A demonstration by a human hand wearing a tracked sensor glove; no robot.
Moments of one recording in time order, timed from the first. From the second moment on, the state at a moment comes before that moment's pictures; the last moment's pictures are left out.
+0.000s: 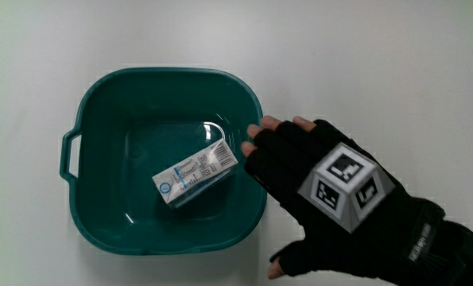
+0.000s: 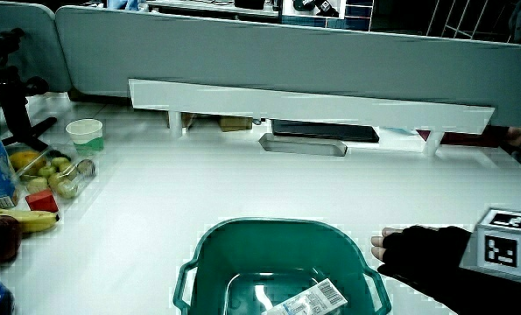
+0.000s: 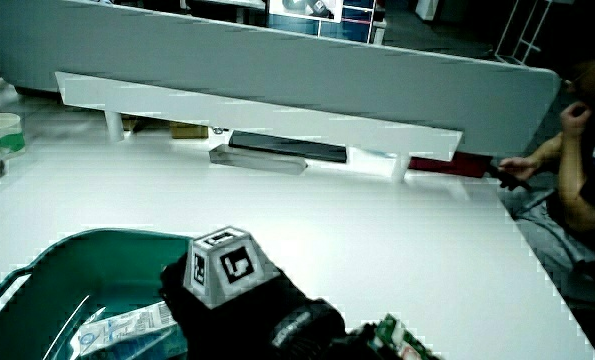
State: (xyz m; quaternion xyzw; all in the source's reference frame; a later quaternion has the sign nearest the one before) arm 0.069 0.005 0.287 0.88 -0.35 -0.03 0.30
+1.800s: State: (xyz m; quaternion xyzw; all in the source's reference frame) arm -0.019 -0.031 0.380 0.83 -0.38 0.01 0.40
